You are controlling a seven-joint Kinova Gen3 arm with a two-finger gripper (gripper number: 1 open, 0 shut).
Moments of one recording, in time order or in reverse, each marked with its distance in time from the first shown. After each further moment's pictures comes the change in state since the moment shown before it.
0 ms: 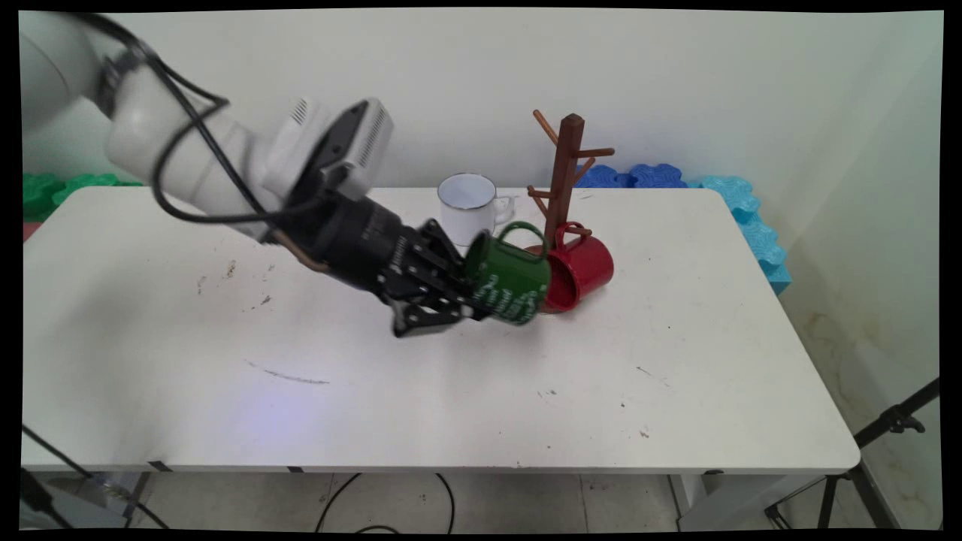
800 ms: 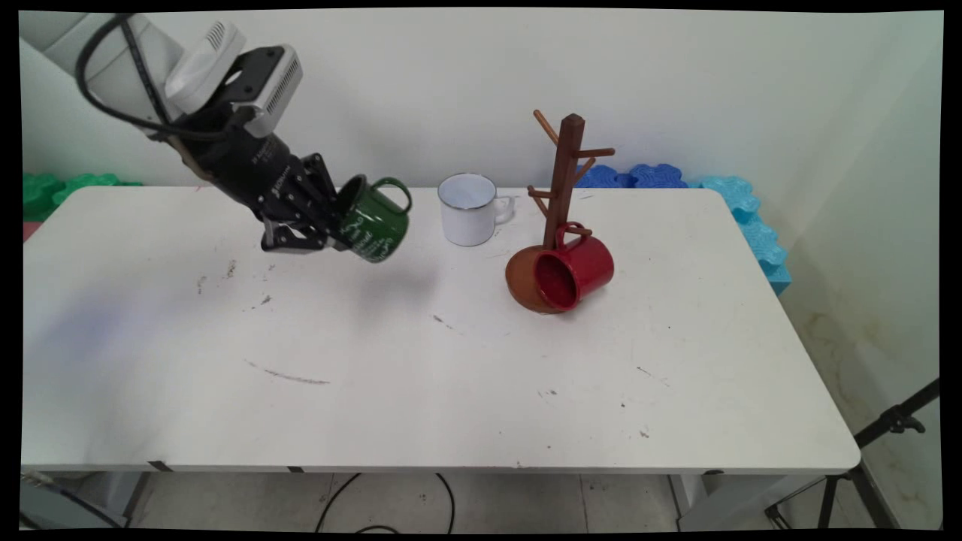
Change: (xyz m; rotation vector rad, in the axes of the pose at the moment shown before) arm -0.023 -0.072 -0.093 0.059 -0.393 0.099
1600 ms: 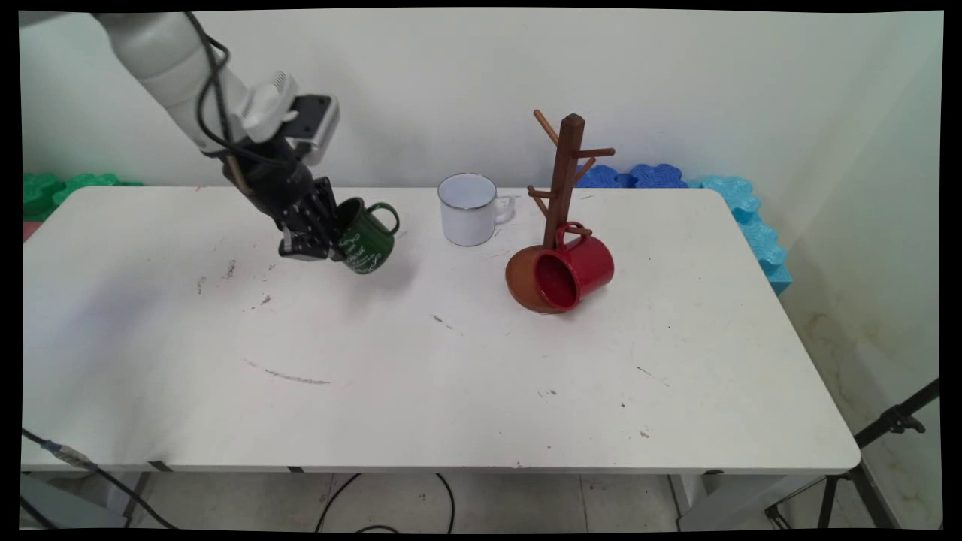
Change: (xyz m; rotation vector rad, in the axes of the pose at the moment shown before) arm -0.021 -0.049 0.061 -0.058 -0.167 -0.054
